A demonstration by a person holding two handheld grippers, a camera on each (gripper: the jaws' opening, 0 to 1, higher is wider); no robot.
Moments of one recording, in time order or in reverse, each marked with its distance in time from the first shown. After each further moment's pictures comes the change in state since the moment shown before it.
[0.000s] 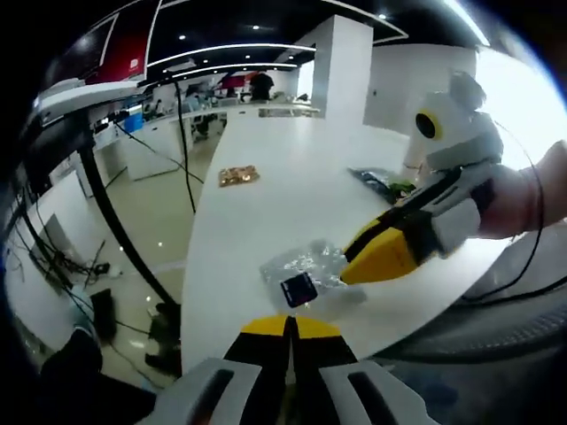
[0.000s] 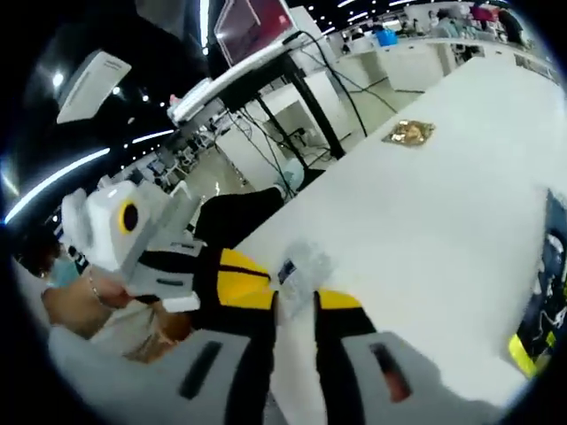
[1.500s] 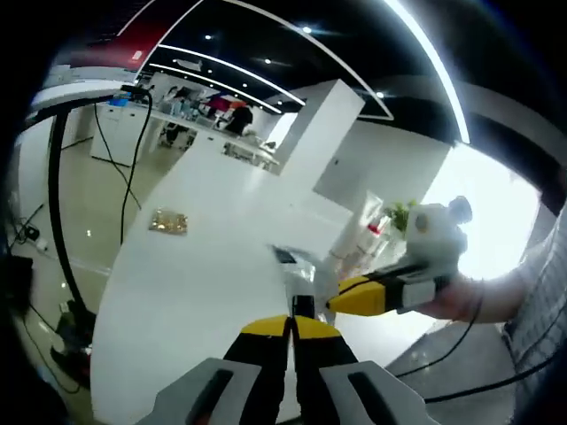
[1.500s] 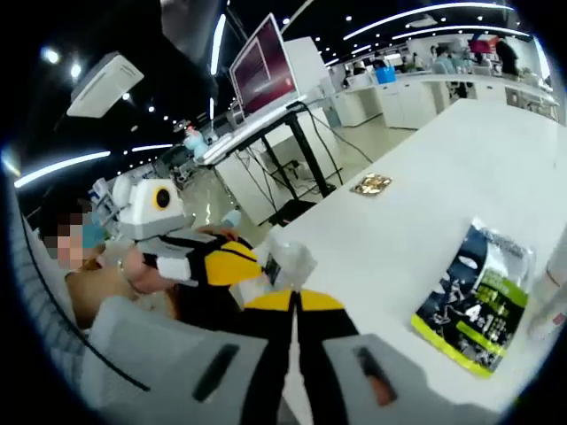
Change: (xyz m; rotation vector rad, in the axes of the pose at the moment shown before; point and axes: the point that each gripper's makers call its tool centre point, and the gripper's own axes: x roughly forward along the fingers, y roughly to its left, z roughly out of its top) left arm -0.009 -0.075 0.090 -0.236 -0.239 -0.379; right arm -0.103 -0.022 0.013 -0.061 -0.142 -0.104
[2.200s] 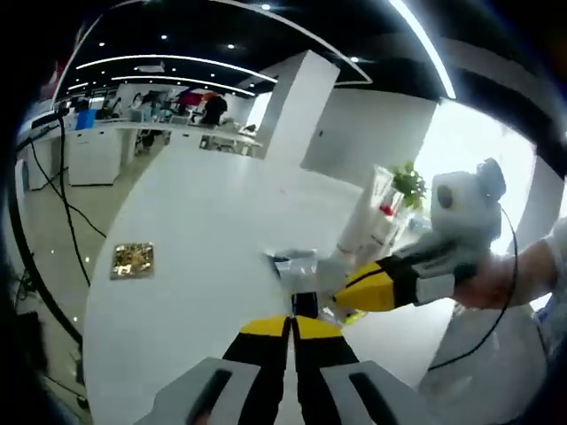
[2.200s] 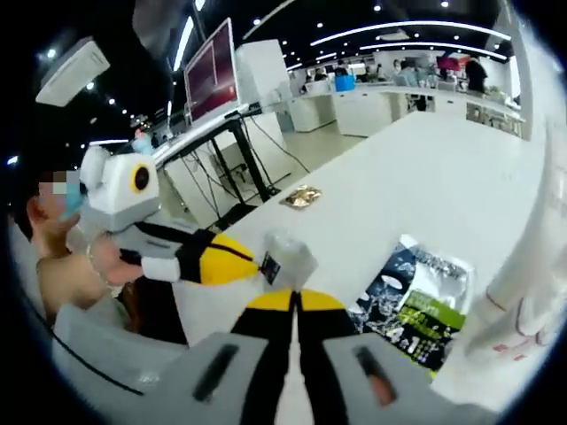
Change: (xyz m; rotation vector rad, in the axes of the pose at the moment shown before) left arm 0.080 0.007 0.028 0.134 0.093 -0.005; right arm -0.007 -0.076 0.025 -0.001 -0.026 -0.238
